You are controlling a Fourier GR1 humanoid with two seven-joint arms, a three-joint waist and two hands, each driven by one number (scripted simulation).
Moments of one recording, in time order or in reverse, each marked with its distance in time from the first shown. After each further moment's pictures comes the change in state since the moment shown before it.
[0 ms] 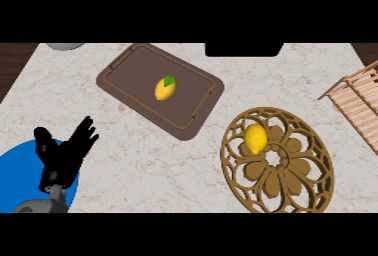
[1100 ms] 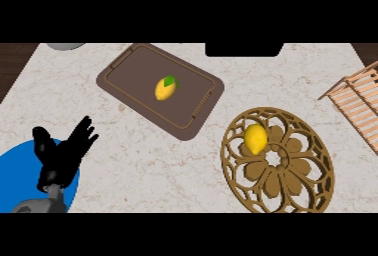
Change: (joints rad) left arm -0.004 -0.007 0.025 0.006 -0.016 -0.028 0.003; right arm -0.105 -0.011 -0.139 -0.096 -0.148 -0.421 0.104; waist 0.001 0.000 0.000
